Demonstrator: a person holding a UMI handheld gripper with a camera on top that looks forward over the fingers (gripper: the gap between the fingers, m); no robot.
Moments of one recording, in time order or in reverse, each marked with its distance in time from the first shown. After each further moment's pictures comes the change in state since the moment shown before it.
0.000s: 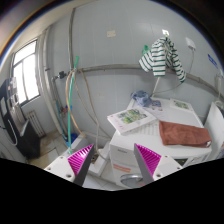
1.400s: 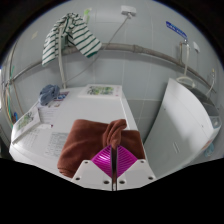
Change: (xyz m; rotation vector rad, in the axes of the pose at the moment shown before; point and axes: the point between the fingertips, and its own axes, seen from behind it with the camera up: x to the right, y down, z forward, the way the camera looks) arm 0.498 0.033 0.047 -0.109 0.424 0.172
